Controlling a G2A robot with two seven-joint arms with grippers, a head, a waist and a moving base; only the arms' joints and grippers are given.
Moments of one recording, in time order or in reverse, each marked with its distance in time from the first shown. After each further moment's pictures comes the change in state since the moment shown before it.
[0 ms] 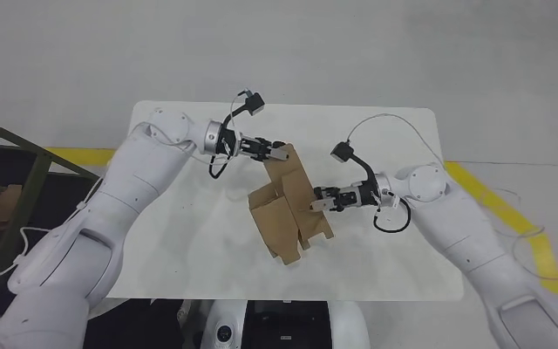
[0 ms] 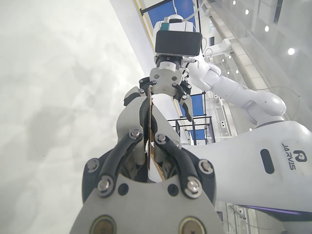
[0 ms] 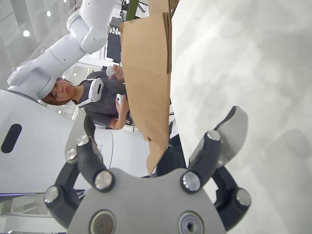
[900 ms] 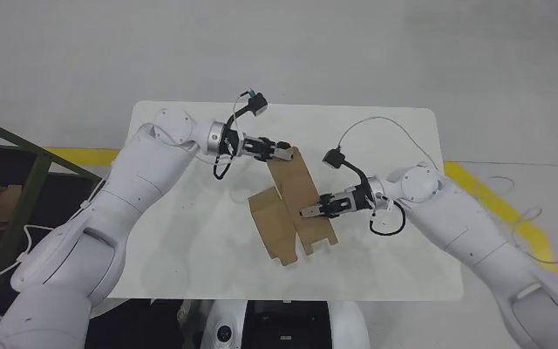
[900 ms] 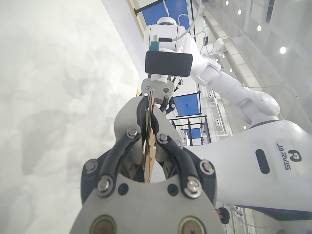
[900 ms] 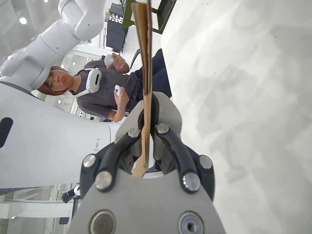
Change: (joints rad) left arm -0.005 -0.007 0.014 0.020 -0.073 -0.003 0.003; right arm 0.128 0.057 -0.258 0.007 0.117 -0.080 -0.080
